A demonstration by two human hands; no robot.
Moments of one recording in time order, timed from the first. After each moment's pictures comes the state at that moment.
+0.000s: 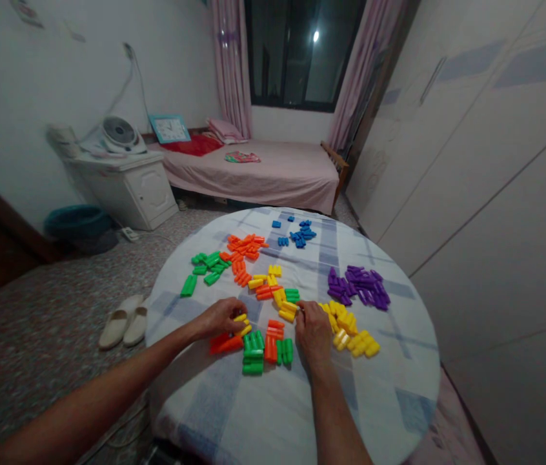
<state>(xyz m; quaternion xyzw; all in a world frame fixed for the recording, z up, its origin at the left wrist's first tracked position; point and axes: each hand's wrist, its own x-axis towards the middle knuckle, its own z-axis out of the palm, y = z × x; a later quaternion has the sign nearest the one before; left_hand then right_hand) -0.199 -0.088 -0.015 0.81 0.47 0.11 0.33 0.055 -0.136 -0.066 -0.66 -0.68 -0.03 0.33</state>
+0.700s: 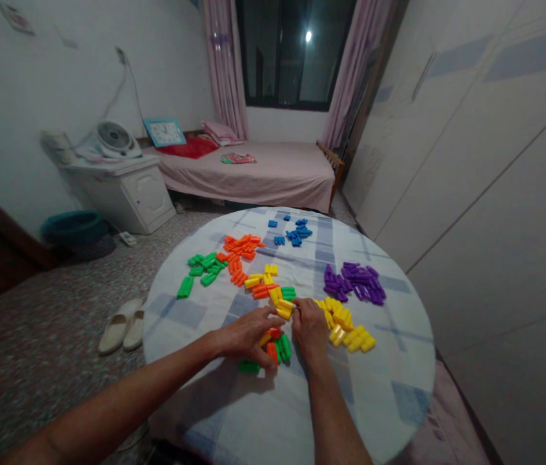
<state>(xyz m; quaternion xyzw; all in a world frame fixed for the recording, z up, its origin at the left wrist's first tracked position) -0.136 -0.121 0.009 0.91 0.27 0.08 0.30 0.056 -0.135 -0.067 -0.65 -0.68 -0.02 0.34</state>
